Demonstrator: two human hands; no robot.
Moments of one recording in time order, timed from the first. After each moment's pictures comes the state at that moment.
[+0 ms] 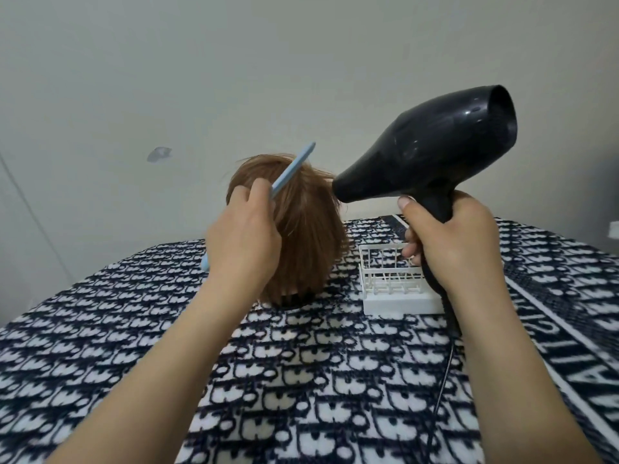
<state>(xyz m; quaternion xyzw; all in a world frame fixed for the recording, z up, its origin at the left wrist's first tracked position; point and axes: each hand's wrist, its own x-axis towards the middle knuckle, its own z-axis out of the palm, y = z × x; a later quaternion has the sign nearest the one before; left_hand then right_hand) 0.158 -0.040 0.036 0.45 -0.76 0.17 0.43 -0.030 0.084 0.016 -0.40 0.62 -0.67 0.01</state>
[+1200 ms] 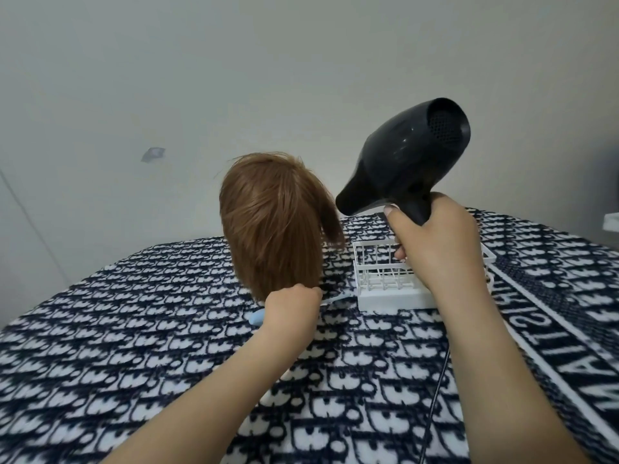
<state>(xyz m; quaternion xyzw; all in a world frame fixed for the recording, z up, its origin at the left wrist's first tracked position) 0.117 -0.036 -0.062 0.45 -0.88 0.15 0.00 -0.034 0.078 0.013 -0.41 0.71 -0.58 -0.04</state>
